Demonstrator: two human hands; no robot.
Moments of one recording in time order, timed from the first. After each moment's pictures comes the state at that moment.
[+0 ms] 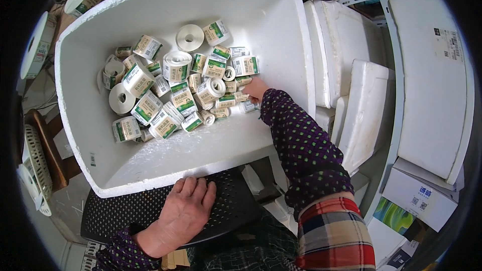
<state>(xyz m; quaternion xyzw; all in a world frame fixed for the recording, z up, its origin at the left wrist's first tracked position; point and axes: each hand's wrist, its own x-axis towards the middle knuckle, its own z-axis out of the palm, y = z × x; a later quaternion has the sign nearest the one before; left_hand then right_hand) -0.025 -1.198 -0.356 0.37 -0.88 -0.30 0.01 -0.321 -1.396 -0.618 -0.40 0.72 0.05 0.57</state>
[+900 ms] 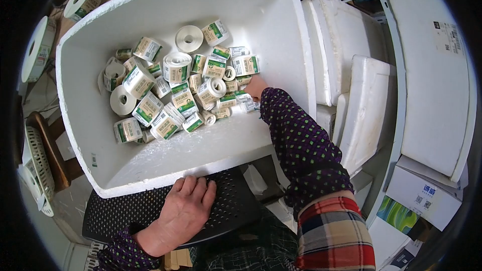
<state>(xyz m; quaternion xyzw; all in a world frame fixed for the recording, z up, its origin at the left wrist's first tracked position) -0.028 -1.199 -0.358 0.37 -0.88 -0.29 0.03 -0.319 -1.399 -0.618 -0.46 0.71 0.07 0.53</state>
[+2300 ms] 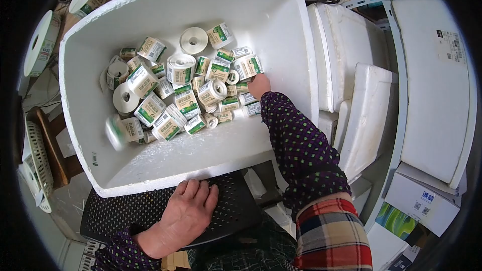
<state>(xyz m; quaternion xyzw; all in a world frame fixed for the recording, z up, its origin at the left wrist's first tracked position) -0.027 -1.198 -0.355 0.36 -0.89 -0.29 0.00 -0.321 -1.402 -0.647 -0.63 0.72 -0.01 0.29</state>
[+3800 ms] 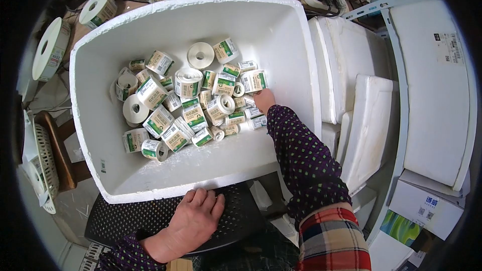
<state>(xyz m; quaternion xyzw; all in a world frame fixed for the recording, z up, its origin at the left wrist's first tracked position) -0.028 -1.196 -0.359 0.36 -0.89 -0.27 0.01 -0.319 -1.404 -0.648 -0.45 0.75 -0.08 0.47</state>
